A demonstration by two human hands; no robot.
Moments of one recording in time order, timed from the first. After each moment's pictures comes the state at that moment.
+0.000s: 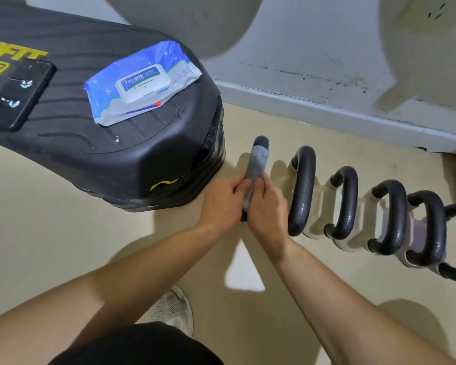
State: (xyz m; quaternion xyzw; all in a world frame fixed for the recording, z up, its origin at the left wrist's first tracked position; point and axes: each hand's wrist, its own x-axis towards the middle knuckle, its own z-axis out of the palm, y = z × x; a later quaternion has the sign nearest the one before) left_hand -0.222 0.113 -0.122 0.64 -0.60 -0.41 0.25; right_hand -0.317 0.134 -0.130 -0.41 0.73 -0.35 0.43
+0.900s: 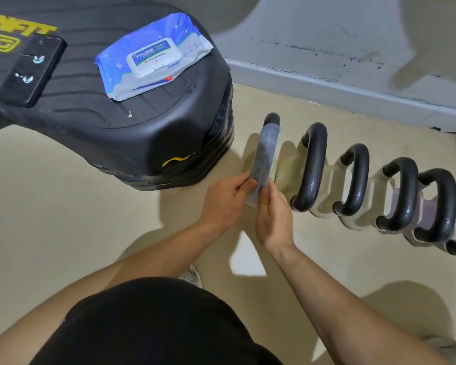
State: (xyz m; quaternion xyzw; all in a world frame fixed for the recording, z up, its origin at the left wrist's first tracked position) left_hand -0.196 0.151 -0.163 0.58 -0.64 -0.40 0.29; right_hand -0.310 0.195 -0.171 -0.48 0.71 -0.33 0.38
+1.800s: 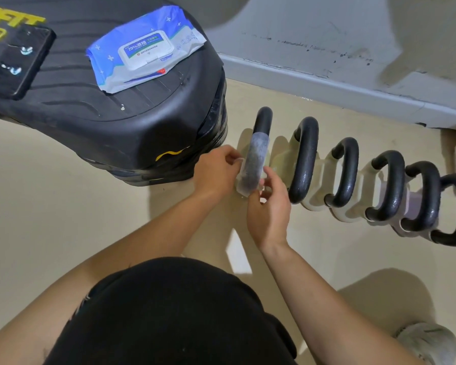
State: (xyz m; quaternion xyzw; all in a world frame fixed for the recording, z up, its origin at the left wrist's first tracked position) left_hand -0.202 0.111 -0.156 0.71 -0.60 -0.31 0.20; right_hand -0.301 0.200 -0.148 -0.37 0.74 -0.41 0.38
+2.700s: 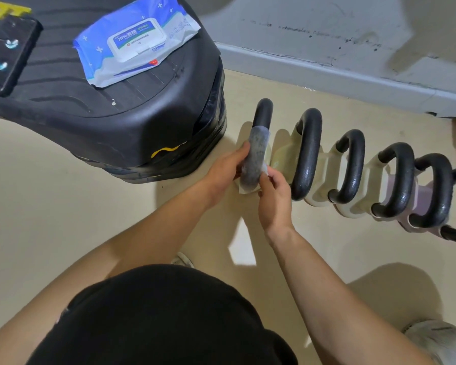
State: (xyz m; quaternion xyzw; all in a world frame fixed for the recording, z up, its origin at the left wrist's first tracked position) left_hand -0.216 0.109 -0.159 0.55 -0.37 -0.70 0.28; right_hand -0.315 0.181 -0.168 -0.23 0.68 -0.47 0.52
